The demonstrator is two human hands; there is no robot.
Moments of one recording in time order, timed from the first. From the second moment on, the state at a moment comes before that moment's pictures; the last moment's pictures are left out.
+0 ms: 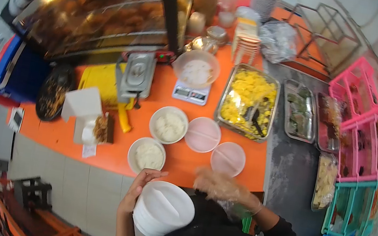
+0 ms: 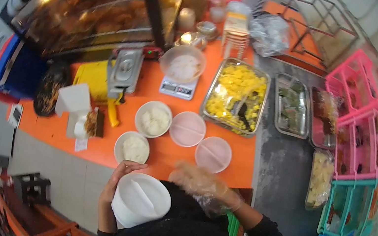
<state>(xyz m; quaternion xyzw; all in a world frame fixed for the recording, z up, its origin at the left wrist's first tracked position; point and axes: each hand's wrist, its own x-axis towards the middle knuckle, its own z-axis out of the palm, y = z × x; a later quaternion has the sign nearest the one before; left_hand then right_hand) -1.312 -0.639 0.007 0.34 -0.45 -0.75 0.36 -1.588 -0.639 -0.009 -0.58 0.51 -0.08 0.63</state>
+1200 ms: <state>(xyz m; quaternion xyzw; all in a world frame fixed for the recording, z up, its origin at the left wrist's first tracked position) -1.481 -0.650 -0.115 0.64 -0.47 -0.61 0.02 -1.791 -0.787 -0.009 -0.62 0.70 -0.32 -0.12</state>
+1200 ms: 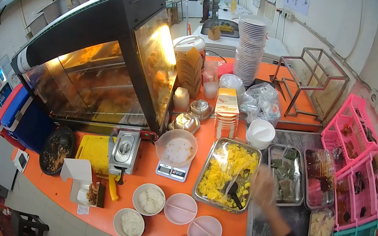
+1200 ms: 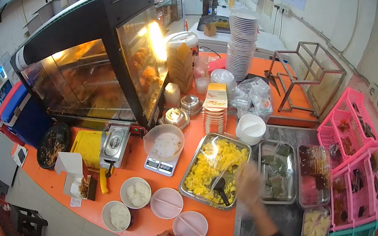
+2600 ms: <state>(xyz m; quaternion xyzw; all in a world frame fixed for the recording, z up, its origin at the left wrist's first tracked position) -1.260 -0.692 -0.103 0.54 -0.77 -0.21 0.27 -1.367 -0.684 -0.049 -0.81 0.55 -0.18 0.07</state>
